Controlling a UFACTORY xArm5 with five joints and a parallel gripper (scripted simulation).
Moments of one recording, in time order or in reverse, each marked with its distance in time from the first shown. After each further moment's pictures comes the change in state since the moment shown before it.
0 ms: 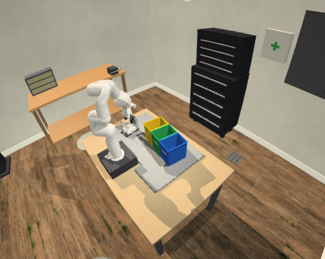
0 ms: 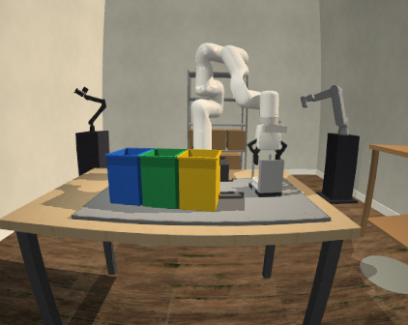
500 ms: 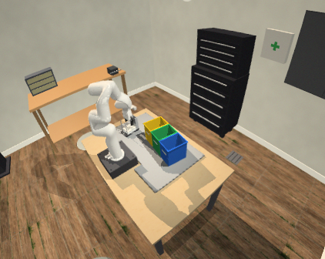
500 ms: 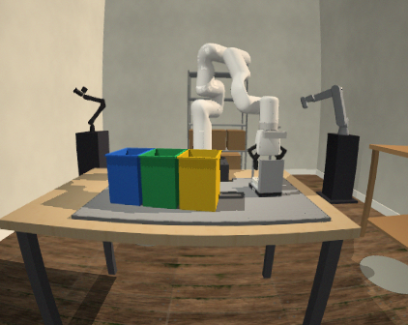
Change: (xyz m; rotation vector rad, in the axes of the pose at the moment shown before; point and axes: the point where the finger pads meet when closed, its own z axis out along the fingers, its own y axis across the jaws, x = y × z) arm 0.000 0.000 0.022 0.000 0.000 0.000
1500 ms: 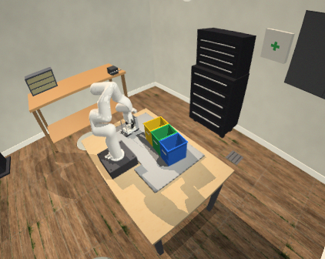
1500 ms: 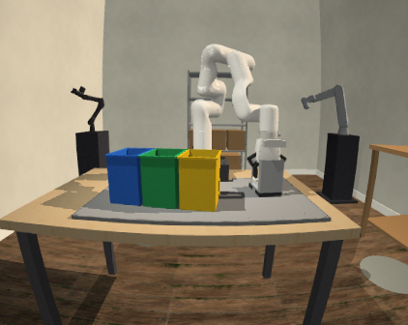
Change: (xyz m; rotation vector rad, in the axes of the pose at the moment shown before) arm 0.000 0.000 0.033 0.000 0.000 0.000
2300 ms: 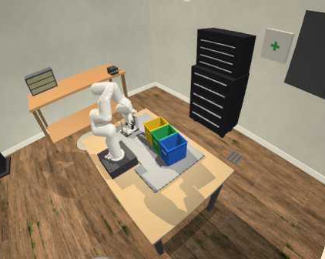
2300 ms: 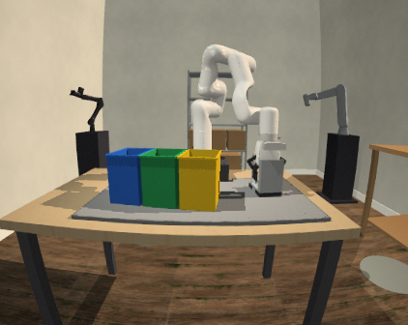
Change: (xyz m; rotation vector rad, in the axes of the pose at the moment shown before) arm 0.000 0.000 0.010 0.000 0.000 0.000
